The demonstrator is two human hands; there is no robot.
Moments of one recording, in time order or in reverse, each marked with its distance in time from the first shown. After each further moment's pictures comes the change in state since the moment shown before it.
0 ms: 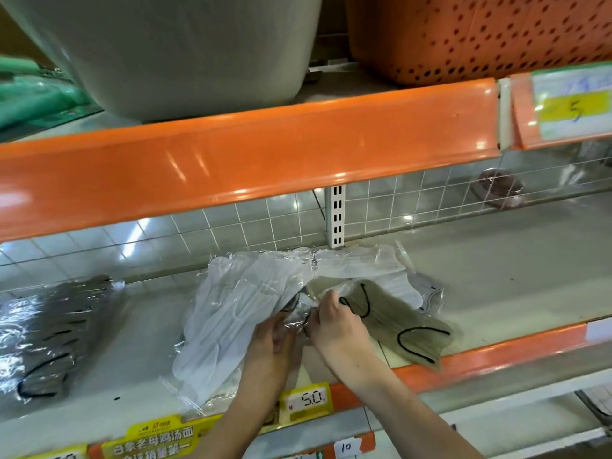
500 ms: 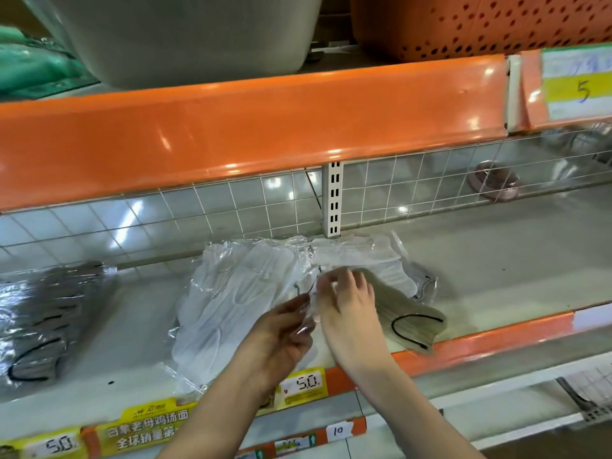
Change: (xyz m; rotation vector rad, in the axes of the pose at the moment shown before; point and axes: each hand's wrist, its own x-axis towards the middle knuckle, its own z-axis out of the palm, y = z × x) left_hand 0.001 0.043 -0.007 -1.294 -0.461 -0.554; right_hand -0.024 -0.006 -0.019 -0.040 0.305 -0.162
